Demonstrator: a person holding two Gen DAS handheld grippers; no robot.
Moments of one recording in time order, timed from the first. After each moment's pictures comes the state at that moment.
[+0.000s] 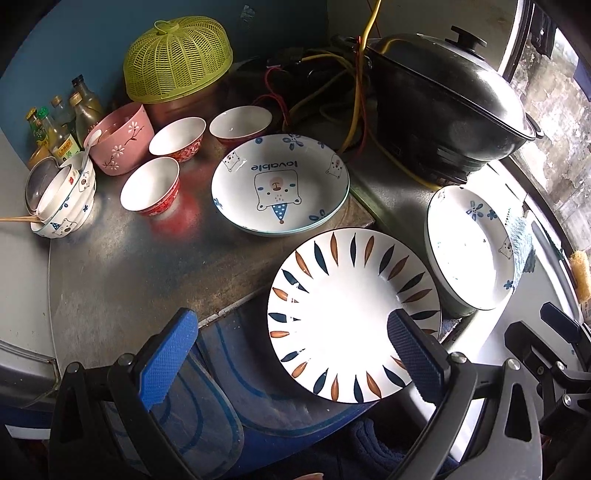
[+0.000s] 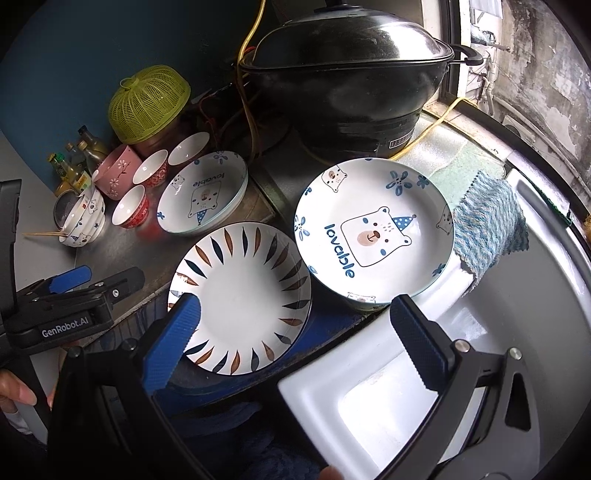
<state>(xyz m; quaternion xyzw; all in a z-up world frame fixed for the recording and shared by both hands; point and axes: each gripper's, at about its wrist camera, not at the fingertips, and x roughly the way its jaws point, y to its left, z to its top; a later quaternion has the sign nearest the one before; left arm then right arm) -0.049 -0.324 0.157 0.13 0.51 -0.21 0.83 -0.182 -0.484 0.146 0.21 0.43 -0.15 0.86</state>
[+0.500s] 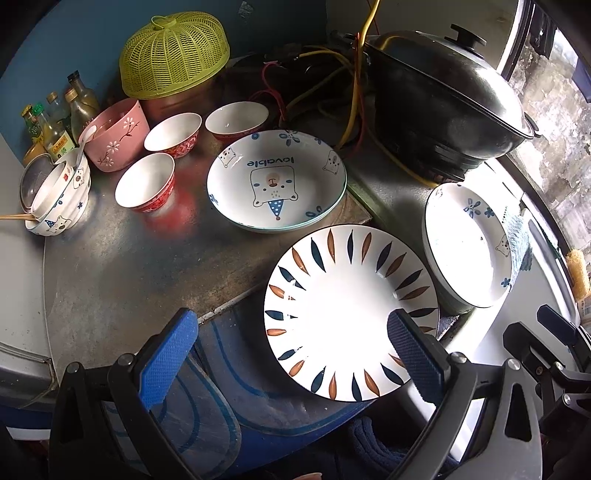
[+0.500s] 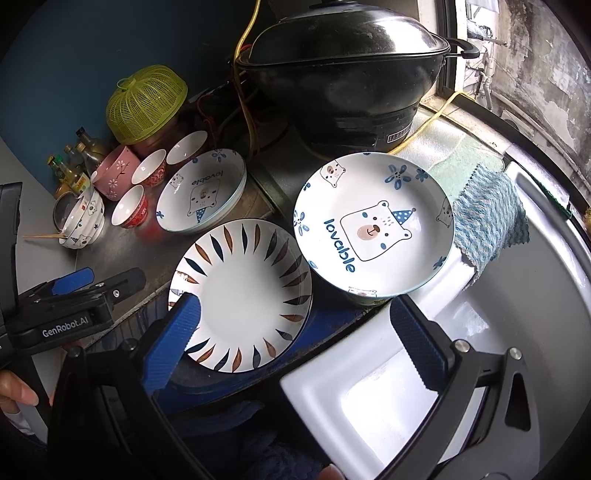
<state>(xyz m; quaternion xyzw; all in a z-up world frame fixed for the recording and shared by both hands) -0.046 -0.324 0.154 0.13 0.51 -0.22 0.82 -0.184 -0.483 0.144 0.22 0.43 -0.15 0.86</state>
